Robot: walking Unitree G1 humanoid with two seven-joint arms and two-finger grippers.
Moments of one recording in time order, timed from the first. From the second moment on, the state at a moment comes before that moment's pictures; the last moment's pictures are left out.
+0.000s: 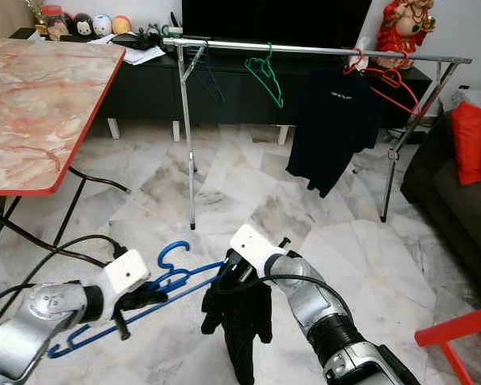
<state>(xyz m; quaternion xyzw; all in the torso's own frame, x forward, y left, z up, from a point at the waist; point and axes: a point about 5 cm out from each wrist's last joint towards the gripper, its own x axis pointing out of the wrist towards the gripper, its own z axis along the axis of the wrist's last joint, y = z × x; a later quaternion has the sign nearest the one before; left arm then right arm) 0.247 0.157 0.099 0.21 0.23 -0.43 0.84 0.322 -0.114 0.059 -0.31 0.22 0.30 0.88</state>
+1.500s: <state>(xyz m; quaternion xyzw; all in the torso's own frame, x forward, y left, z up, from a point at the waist) 0.245 0.144 0.094 0.19 0.24 -0.48 0.82 0.325 -0.088 0.071 -0.31 0.18 0.34 0.87</state>
